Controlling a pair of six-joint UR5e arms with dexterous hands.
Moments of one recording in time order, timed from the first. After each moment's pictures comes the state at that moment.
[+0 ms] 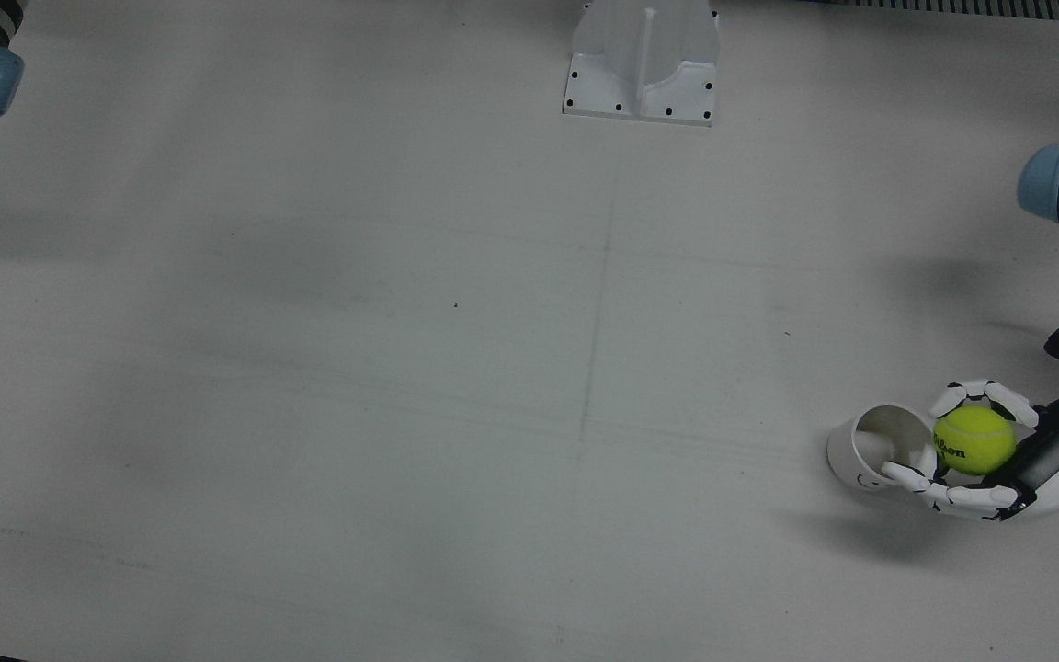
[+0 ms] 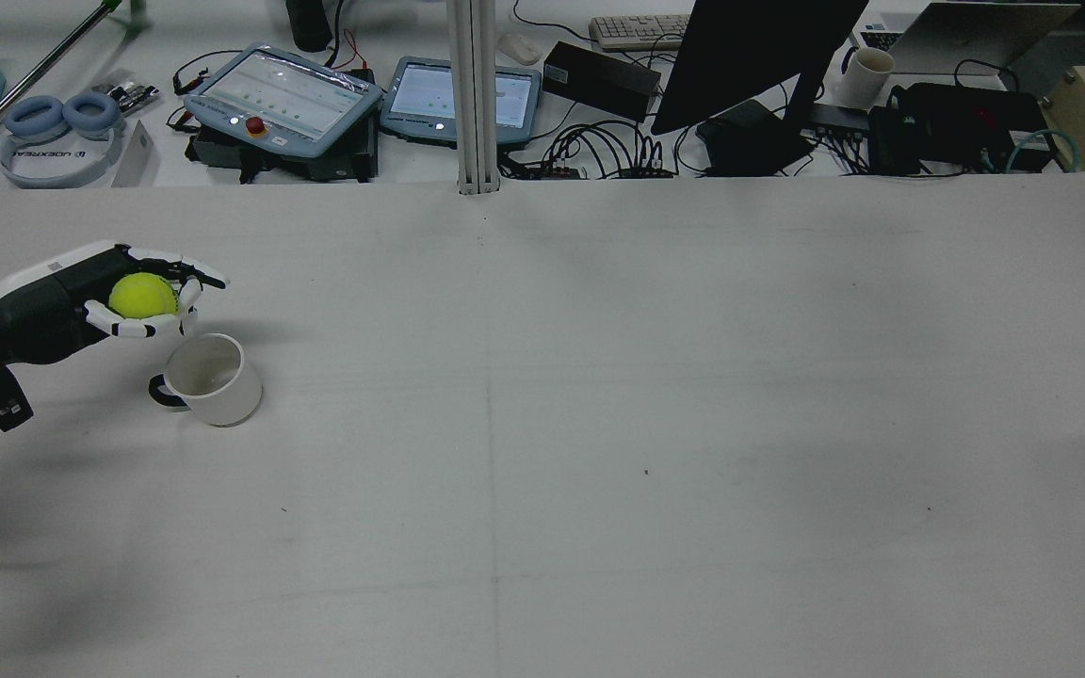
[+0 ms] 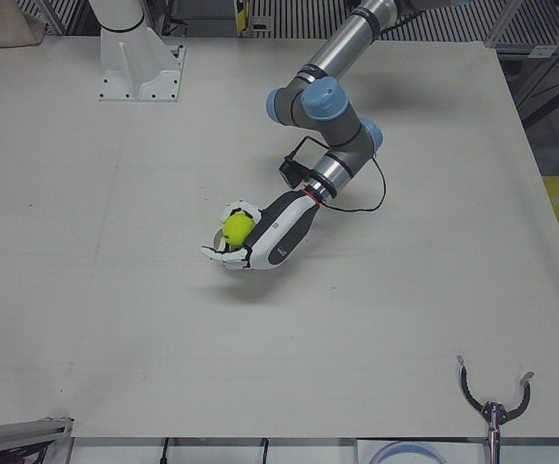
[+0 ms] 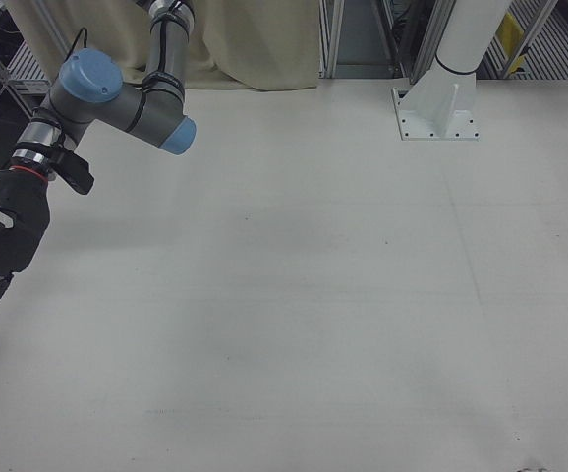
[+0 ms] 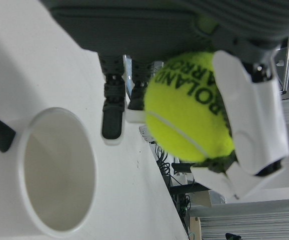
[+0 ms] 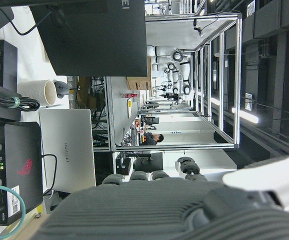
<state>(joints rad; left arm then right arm) -0.91 -1.77 -1.65 0.00 1.63 0.34 1.49 -1.43 1.46 -3.32 -1.41 0.08</state>
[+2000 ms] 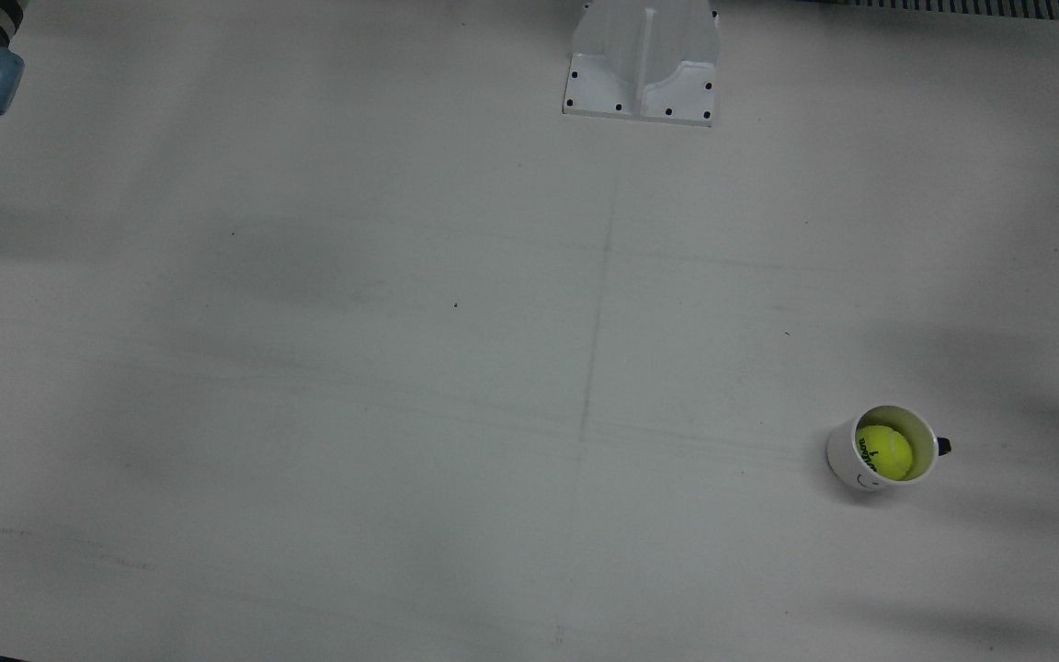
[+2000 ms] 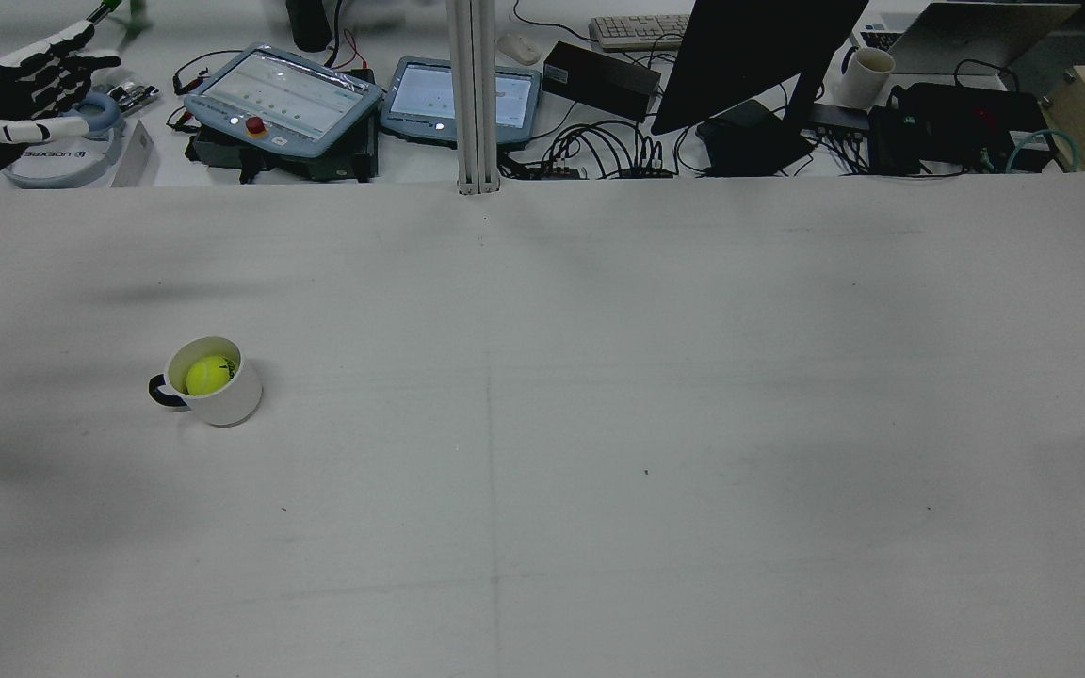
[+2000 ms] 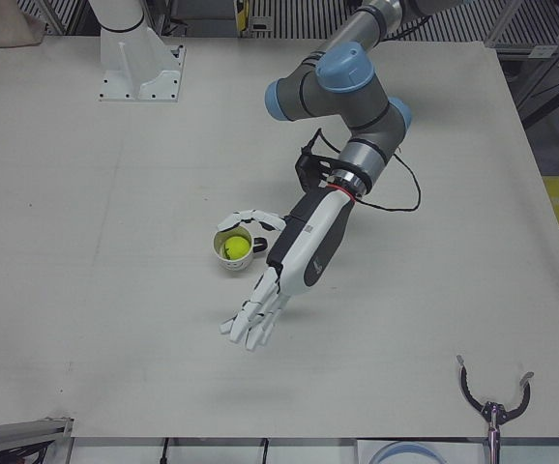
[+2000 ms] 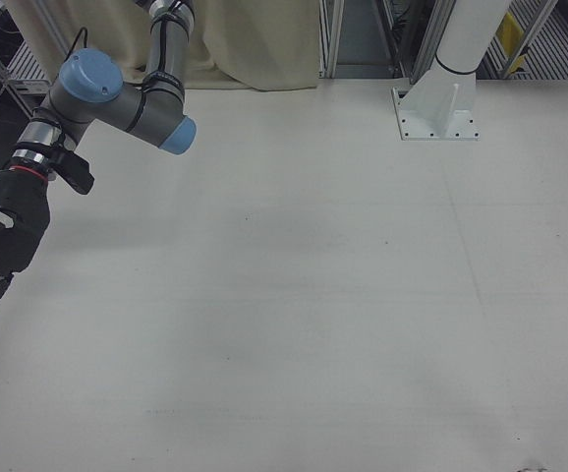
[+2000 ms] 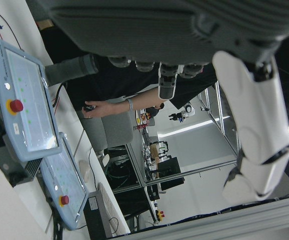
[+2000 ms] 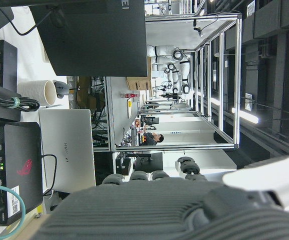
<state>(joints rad) -1.19 -1.92 -1.65 0.15 1.59 0.33 1.49 -1.43 1.46 -3.32 -1.41 0.08</state>
